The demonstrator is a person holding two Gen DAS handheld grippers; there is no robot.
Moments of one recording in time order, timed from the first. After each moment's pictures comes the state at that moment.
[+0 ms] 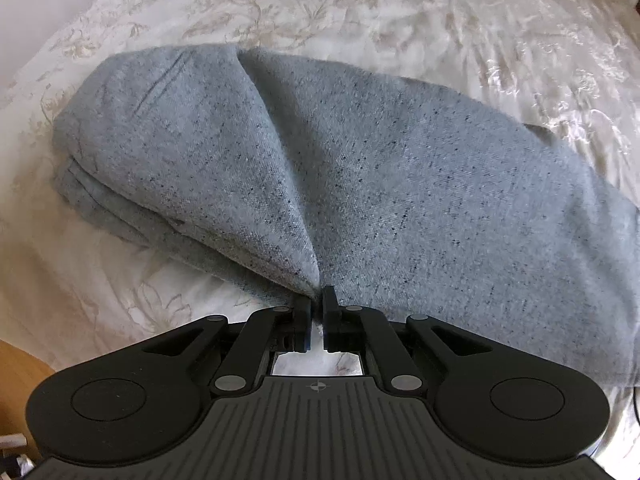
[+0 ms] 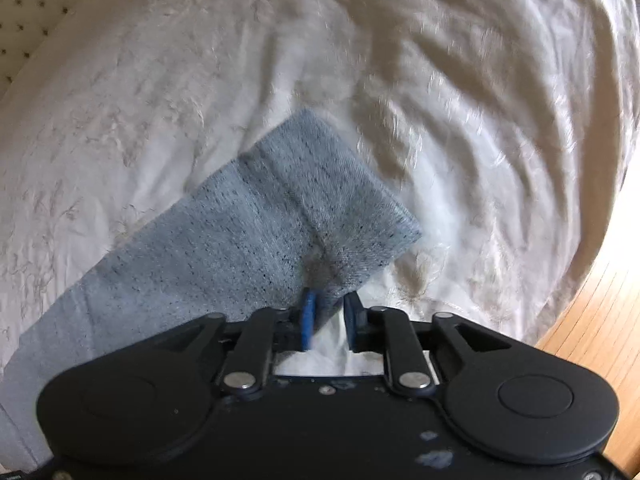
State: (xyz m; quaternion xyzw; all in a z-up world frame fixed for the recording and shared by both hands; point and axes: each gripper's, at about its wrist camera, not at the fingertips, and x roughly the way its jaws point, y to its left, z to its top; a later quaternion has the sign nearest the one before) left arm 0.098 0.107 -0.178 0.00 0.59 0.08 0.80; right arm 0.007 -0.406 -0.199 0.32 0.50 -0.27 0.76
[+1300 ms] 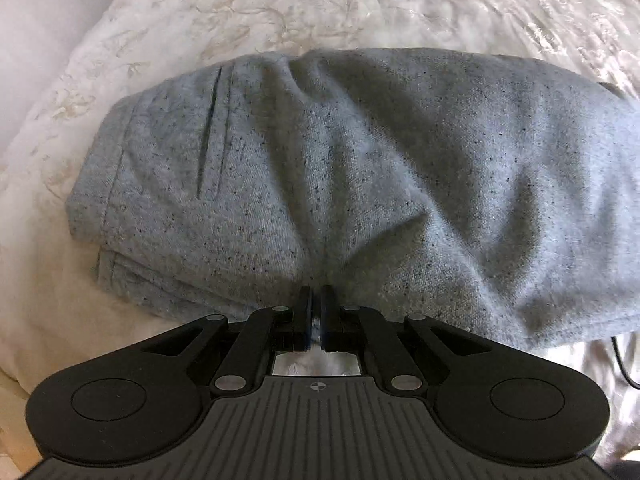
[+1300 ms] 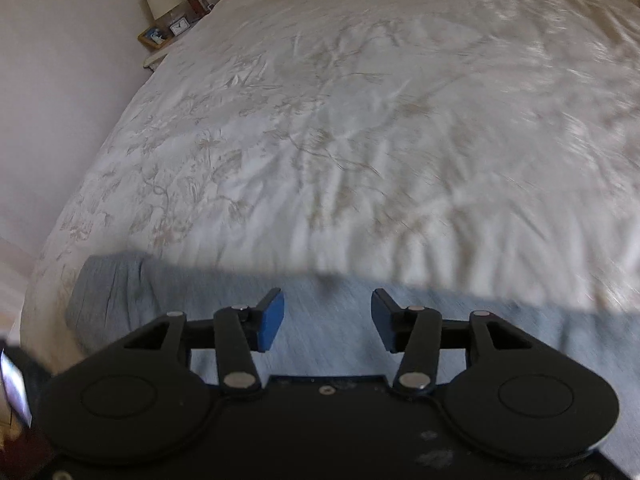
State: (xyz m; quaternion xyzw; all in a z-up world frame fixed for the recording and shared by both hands) left arm 0.118 0.182 -0.210 0.12 0.59 0.02 0.80; right arm 0.231 -0.102 -0.128 0.16 0.50 0.09 0.85
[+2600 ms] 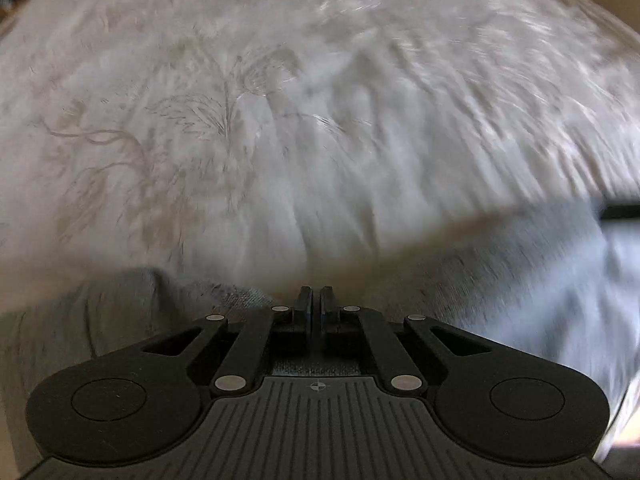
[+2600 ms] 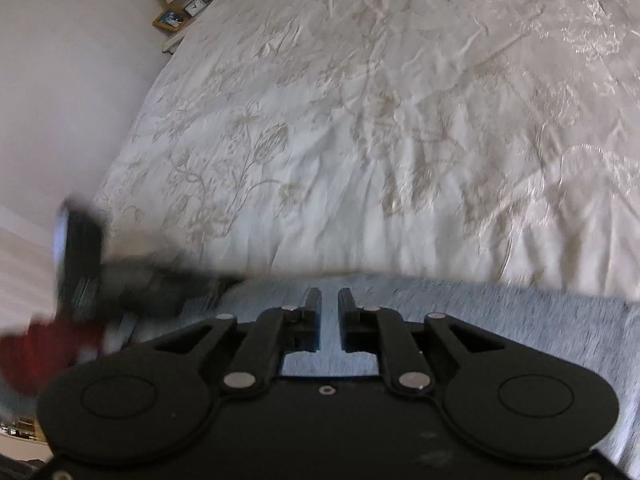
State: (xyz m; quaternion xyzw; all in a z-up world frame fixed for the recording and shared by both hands) left arm 0.218 0.170 -0.201 0.13 0.58 -0.17 0.79; right arm 0.261 -0.070 -0.150 0.21 0.53 0.14 0.81
